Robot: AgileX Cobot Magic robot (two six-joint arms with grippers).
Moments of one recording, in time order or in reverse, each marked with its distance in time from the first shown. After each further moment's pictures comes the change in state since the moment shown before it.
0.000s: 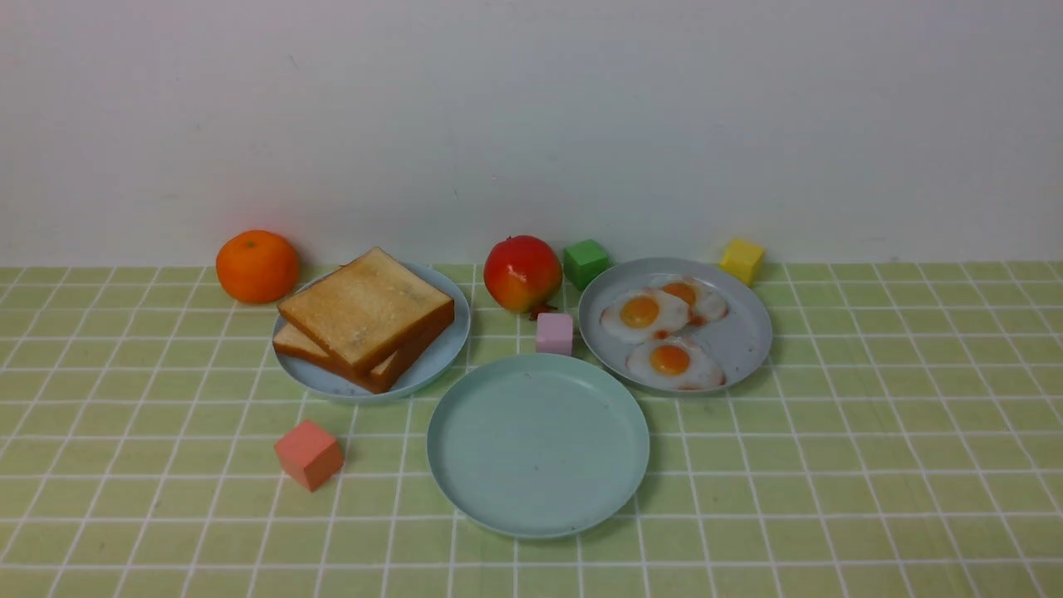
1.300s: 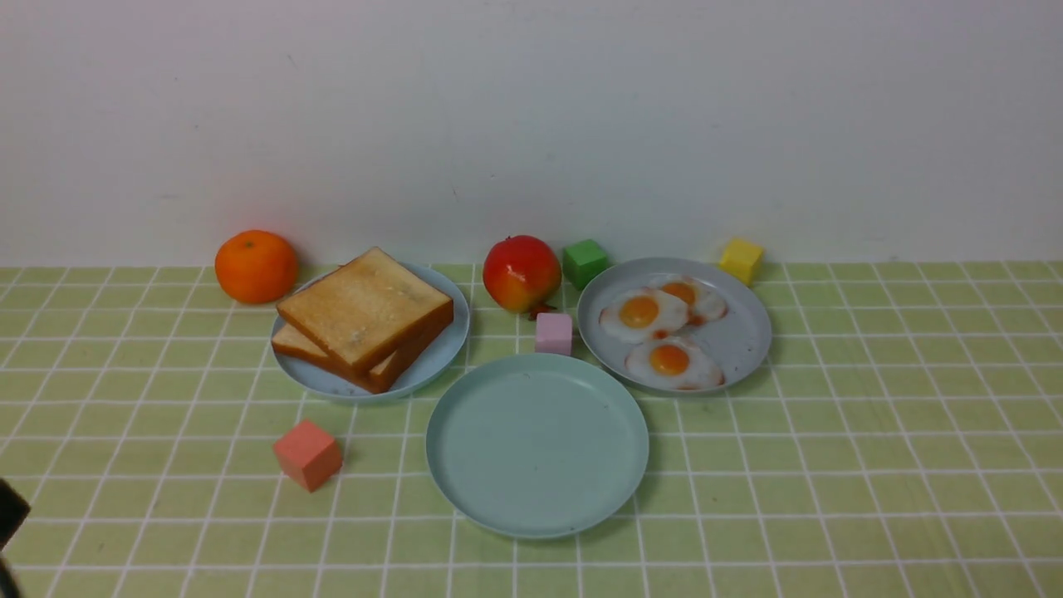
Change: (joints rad) right arm 0.000 0.000 0.000 0.000 -0.006 0.000; left arm -0.038 0.388 -0.413 -0.367 0.054 0.086
